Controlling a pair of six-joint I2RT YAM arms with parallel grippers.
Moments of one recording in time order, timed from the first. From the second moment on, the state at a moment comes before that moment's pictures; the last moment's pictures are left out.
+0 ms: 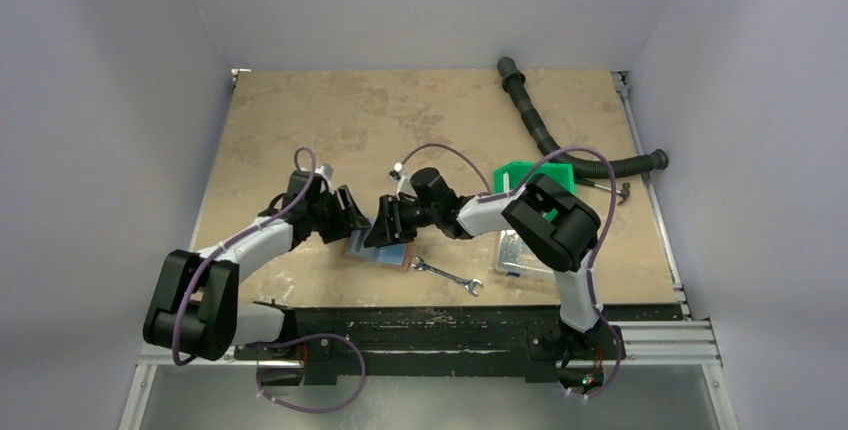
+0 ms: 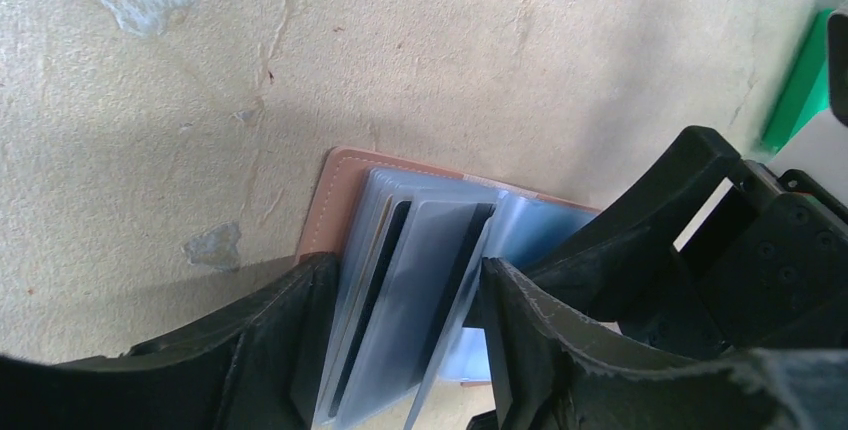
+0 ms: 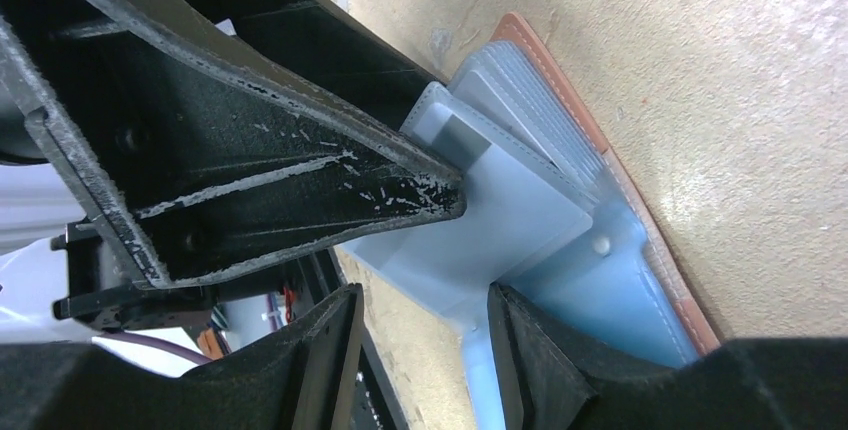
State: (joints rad) left arm -0.23 1.30 0.53 -0.14 0.29 -0.65; right arm 0.85 2.02 1.03 0.42 -0.60 0.84
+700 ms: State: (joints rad) left arm -0.21 1.30 0.80 -0.39 0.26 -0.53; right arm 0.41 1.42 0.95 -0.09 -0.32 0.45
